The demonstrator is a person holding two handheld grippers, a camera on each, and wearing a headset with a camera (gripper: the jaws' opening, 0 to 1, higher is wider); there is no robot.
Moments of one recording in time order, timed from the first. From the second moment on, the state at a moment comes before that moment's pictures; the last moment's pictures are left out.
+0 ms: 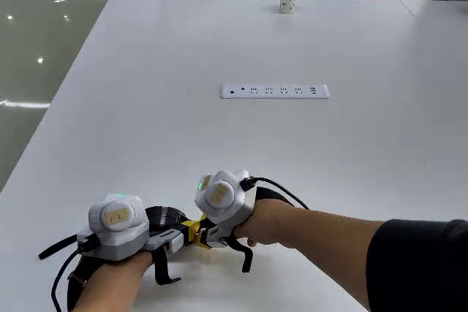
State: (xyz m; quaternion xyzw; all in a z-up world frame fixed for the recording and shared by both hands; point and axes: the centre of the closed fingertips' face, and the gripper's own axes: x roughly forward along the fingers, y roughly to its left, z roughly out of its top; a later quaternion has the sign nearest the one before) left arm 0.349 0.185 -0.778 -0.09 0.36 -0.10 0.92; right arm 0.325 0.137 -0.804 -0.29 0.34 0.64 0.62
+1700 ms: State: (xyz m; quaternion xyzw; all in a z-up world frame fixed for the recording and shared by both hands) left arm 0.289 0.198 -0.746 -0.01 0.36 -0.29 0.89; right arm 0.317 -0.064 -0.759 -0.18 0.33 0.54 0.75
